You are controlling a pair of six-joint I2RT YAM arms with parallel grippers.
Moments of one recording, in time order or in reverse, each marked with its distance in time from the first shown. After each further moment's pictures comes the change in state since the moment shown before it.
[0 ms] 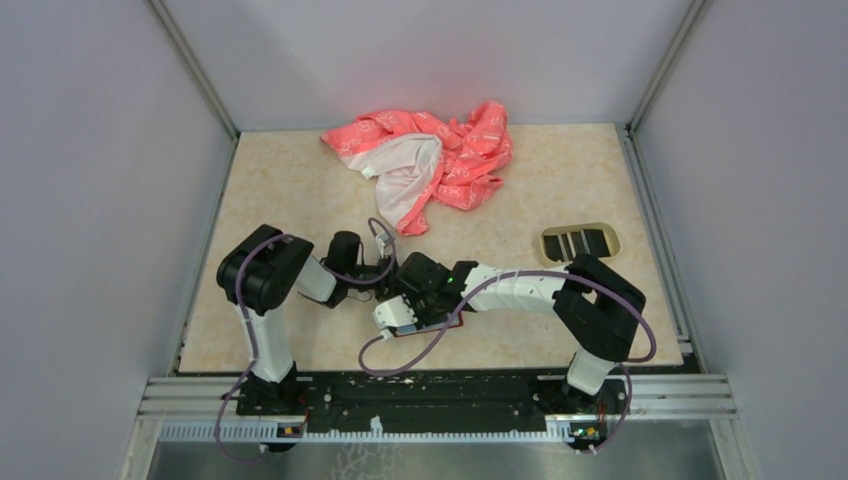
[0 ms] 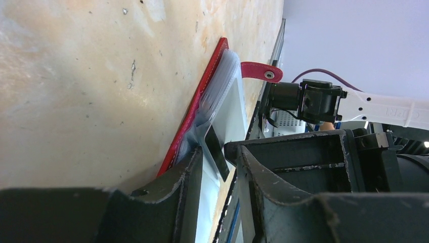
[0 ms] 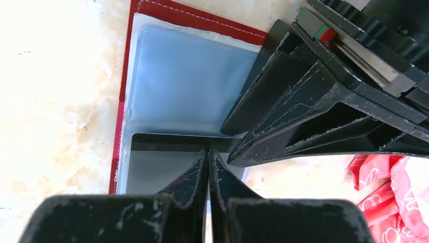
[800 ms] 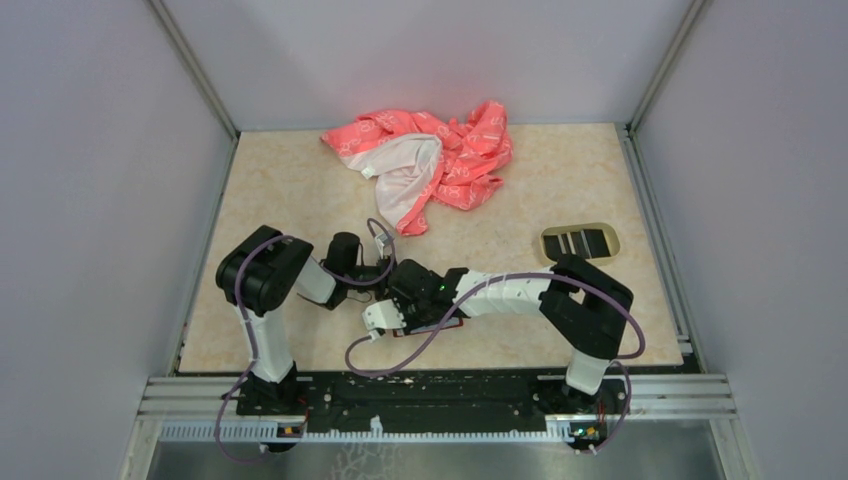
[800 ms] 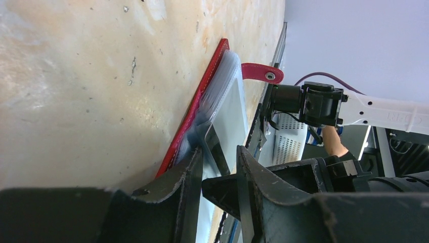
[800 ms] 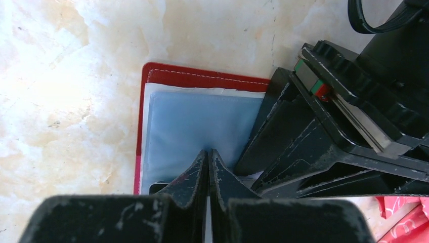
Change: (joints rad) left arm -0.005 -0.010 -0.016 0.023 -0.019 -0.010; right arm 0.044 0.046 -0.001 0.096 -0.056 0.150
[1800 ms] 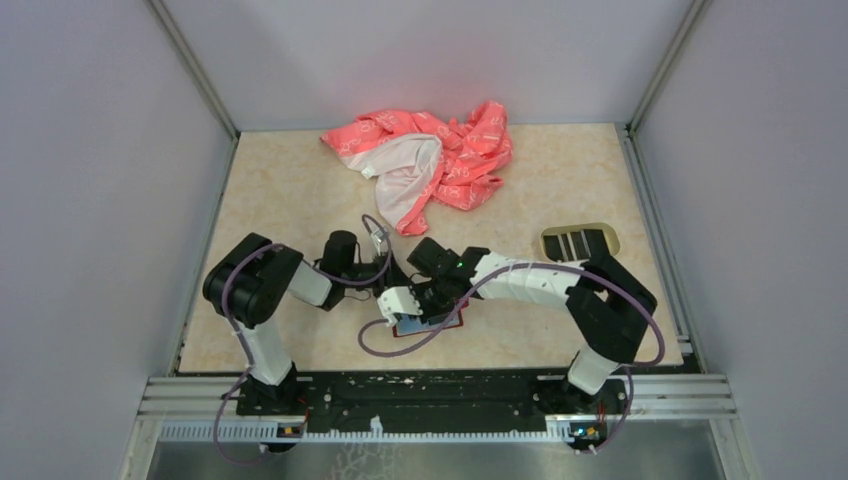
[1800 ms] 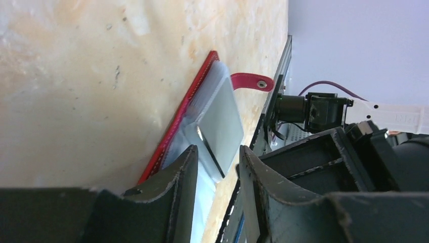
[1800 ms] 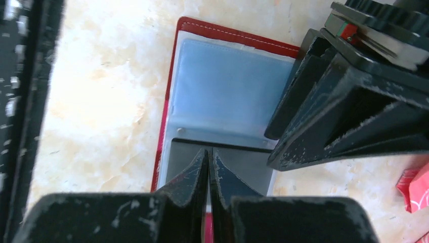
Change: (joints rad) left arm -0.006 -0.072 -0.022 -0.023 -0.048 0.016; right arm -0.106 -0.059 0.031 -0.190 -0.159 -0.089
